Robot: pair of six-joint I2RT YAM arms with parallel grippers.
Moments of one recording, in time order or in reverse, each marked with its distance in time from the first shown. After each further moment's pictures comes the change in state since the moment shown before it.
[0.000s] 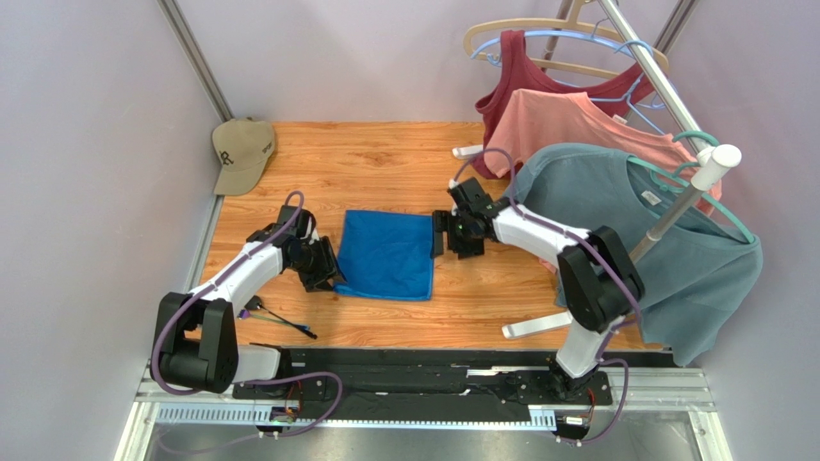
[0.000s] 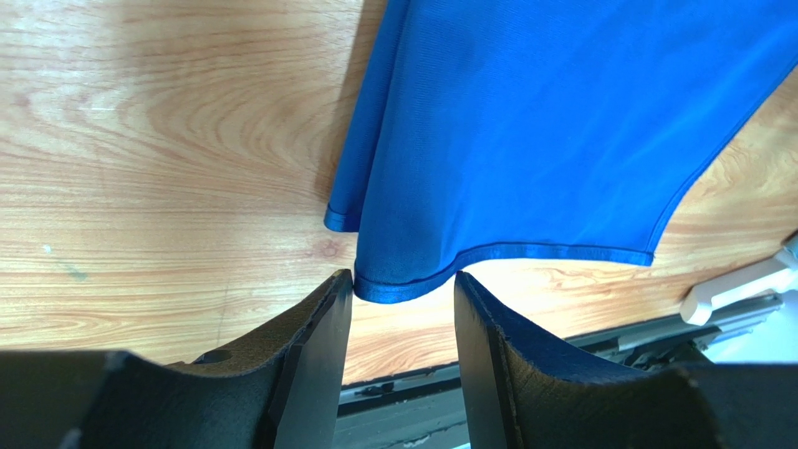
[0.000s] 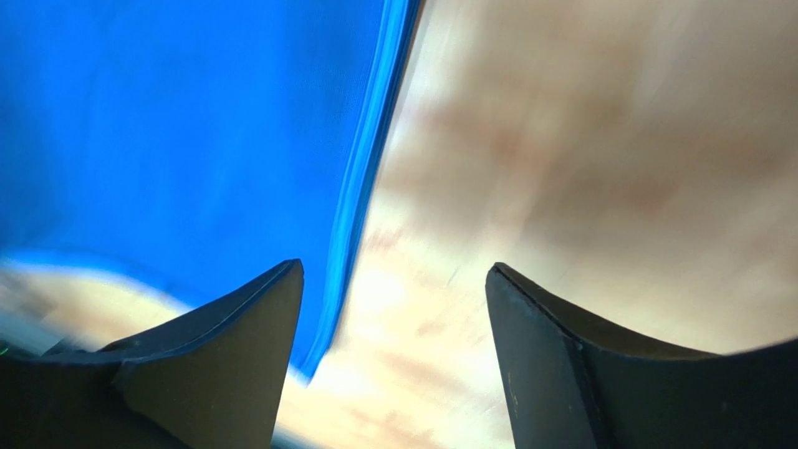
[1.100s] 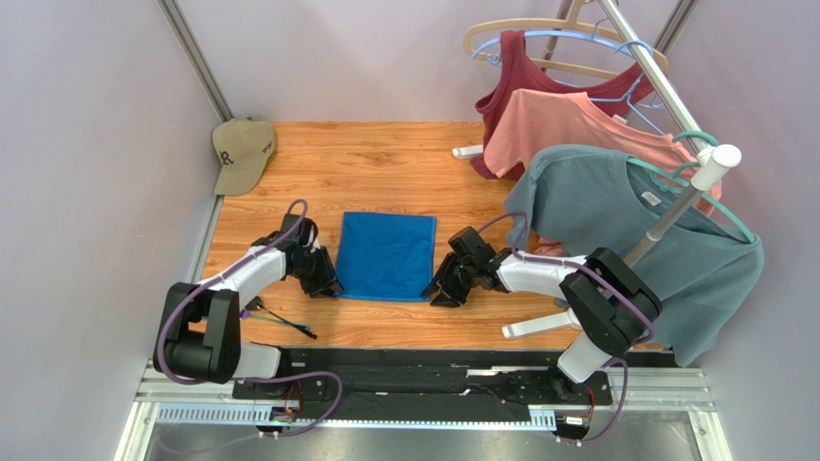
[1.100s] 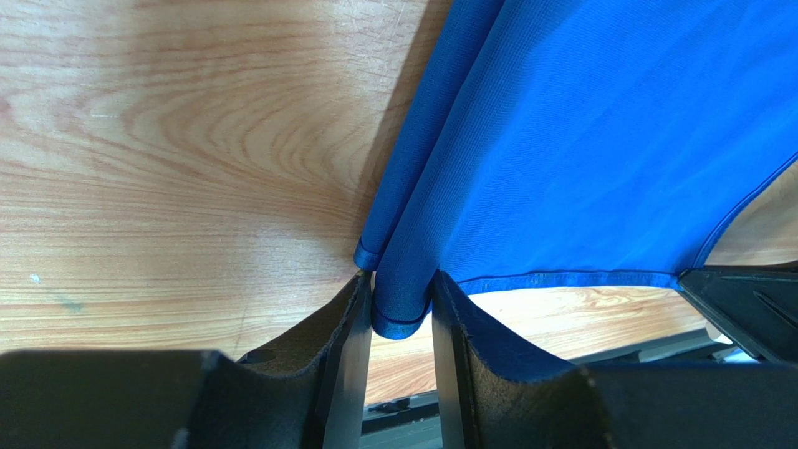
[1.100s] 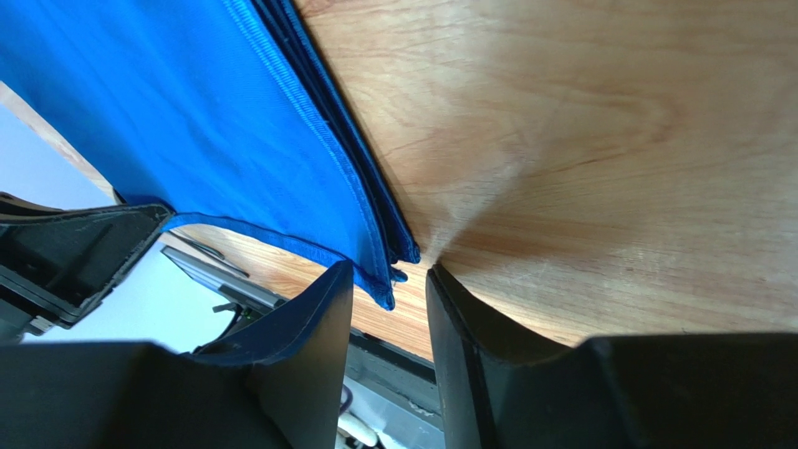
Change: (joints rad) left arm 0.000 0.048 -0.075 0.082 -0.011 -0.010; right arm 0.153 -0.199 -0.507 0.385 -0.169 0.829
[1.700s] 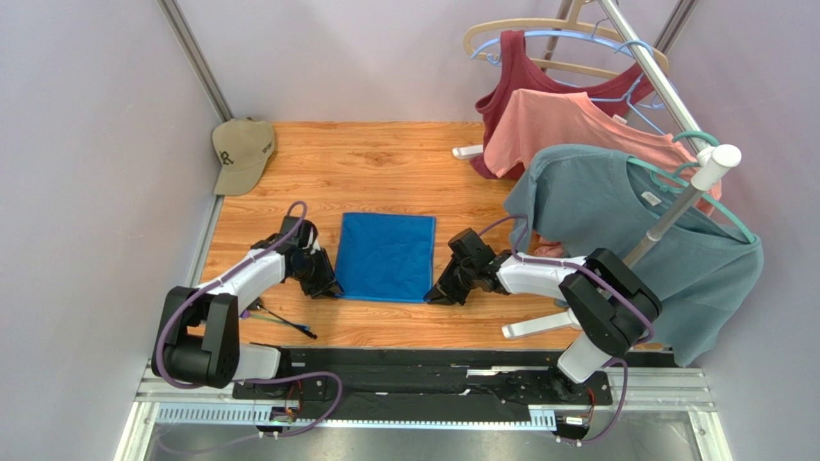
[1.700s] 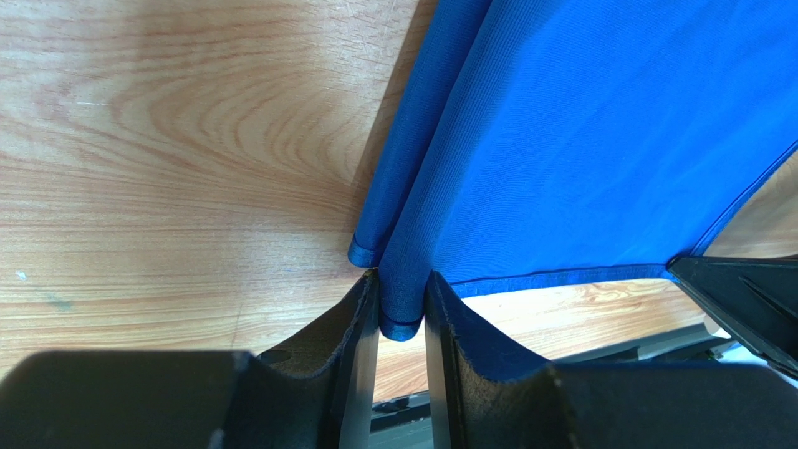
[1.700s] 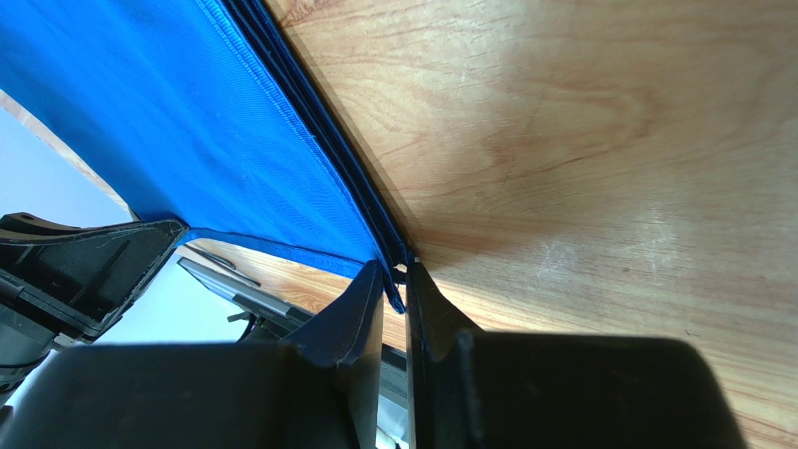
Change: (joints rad) left arm 0.000 -0.022 -0.024 0.015 0.011 -0.003; right arm 0.005 0.000 -0.019 0.026 0.017 0.059
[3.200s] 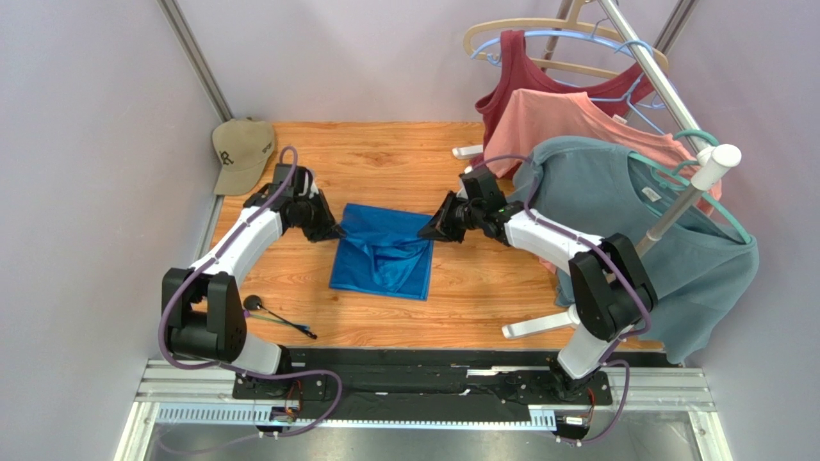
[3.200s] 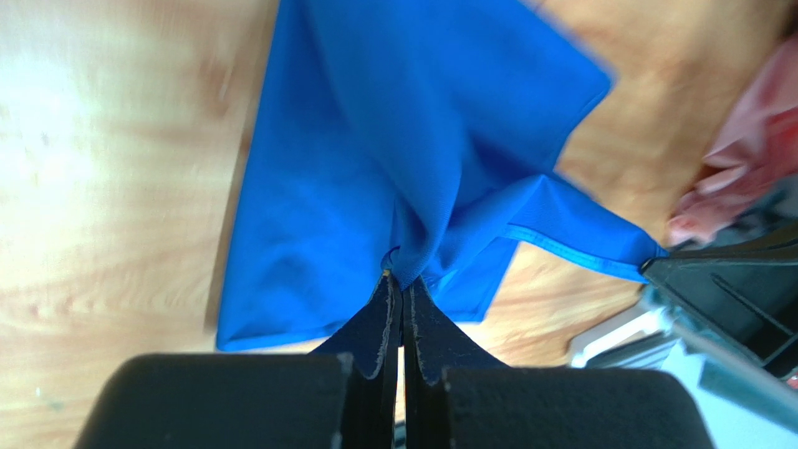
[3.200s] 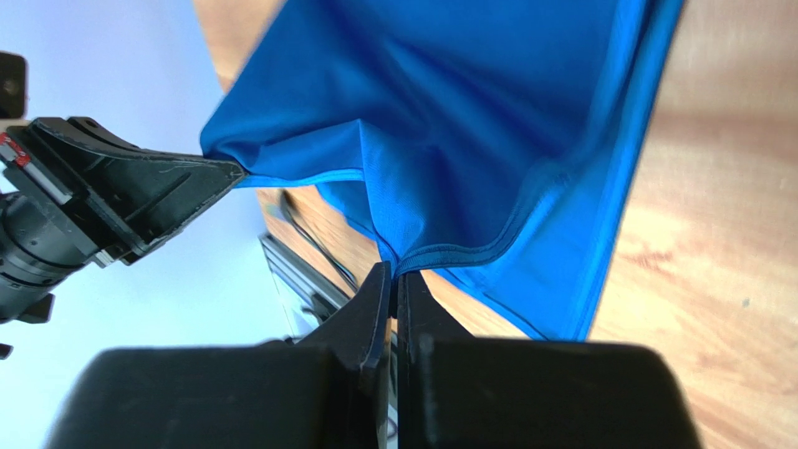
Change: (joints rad) left arm 0.034 0.137 0.456 -0.041 0.031 -0.015; right arm -0.212 0.063 0.393 -0.023 -0.167 -0.333
